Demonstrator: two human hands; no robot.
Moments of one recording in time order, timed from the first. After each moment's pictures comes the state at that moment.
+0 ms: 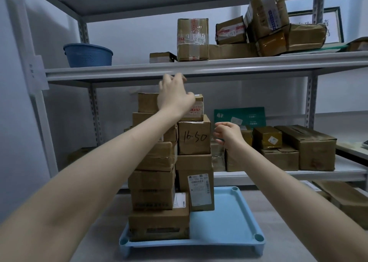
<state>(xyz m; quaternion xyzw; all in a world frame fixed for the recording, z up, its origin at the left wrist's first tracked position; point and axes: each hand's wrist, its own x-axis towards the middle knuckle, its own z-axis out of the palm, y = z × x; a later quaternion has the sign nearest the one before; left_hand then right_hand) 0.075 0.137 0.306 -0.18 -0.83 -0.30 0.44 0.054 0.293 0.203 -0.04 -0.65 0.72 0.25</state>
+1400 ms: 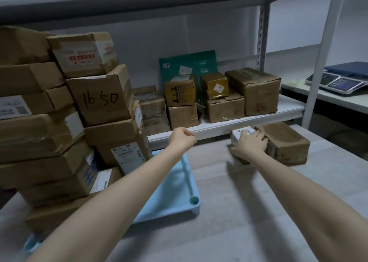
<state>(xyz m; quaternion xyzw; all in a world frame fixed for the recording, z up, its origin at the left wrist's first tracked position) 0.025 0.348 0.071 -0.11 -0.87 -0.47 -0.07 0.057 0.551 -0.001 -0.38 -0.92 0.06 0.04</state>
